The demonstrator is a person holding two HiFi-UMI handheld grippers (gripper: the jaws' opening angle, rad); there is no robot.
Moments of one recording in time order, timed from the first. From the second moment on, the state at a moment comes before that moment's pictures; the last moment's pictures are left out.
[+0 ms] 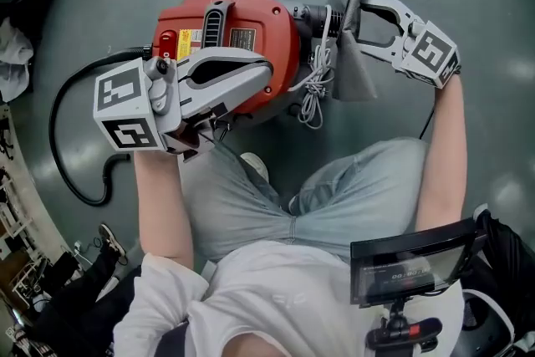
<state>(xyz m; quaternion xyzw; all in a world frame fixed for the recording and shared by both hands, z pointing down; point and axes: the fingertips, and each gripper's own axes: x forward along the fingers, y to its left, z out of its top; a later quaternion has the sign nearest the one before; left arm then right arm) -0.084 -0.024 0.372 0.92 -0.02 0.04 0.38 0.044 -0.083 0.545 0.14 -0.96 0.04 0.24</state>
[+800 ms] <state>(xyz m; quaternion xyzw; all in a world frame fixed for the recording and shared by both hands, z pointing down) -0.088 -0.018 0.364 0.92 0.00 0.02 0.40 0.016 -0.077 0.521 0.10 -0.97 0.08 0.21</state>
